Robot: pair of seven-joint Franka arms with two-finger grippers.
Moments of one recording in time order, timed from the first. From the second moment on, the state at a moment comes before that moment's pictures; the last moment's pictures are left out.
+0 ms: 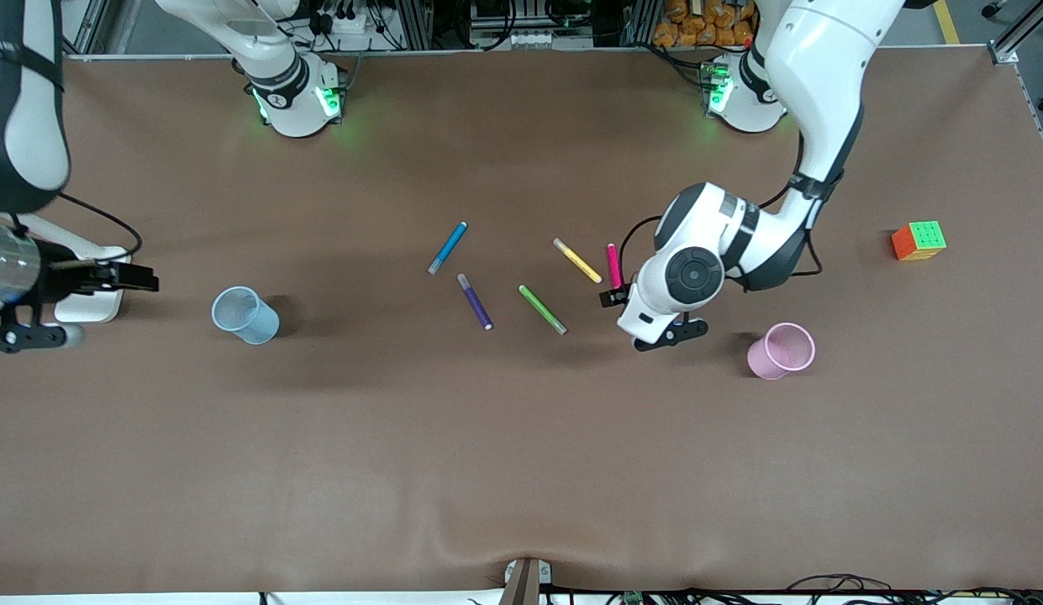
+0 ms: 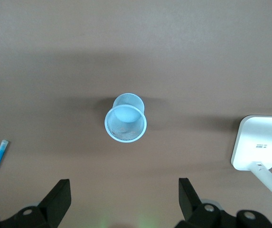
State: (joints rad) left arm -0.31 0.54 -0.25 -1.77 -0.03 2.04 -0.79; right arm -0.03 0.30 -0.03 -1.46 0.00 1.49 -0.09
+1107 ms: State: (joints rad) left arm -0.33 0.66 -0.25 -1.78 -0.03 2.16 -0.83; right arm 0.35 0.11 0.00 -1.98 0.10 1.74 0.94
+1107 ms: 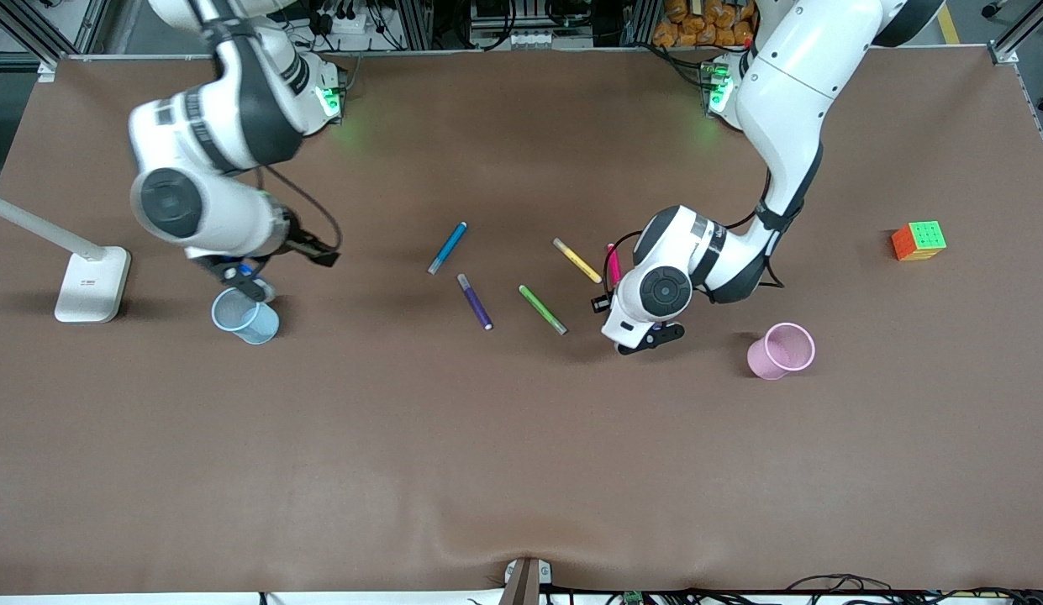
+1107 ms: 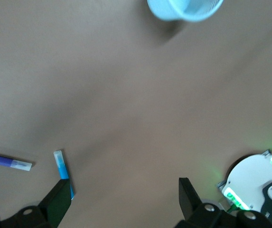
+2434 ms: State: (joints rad) left arm -0.33 0.66 -0.25 -1.79 -0.03 2.16 -0.80; right arm 0.65 0.28 0.00 -2.31 0.21 2.47 1.25
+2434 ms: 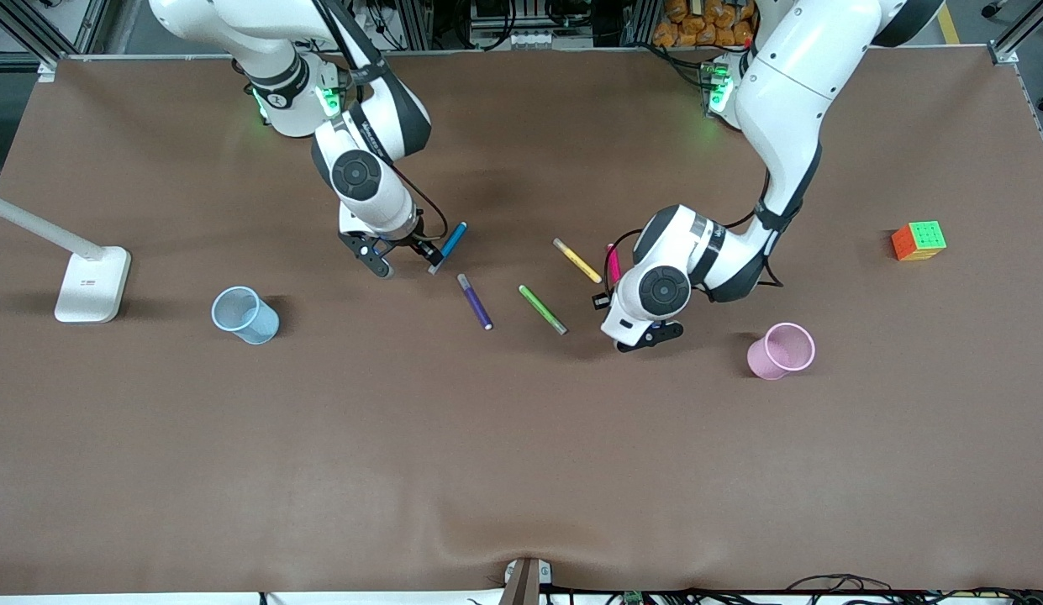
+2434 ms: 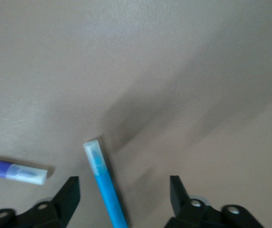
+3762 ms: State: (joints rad) left arm -0.33 0.62 -0.24 -1.79 -0.03 2.12 -0.77; right arm 0.71 0.38 -0.01 -2.28 0.22 2.60 1.29
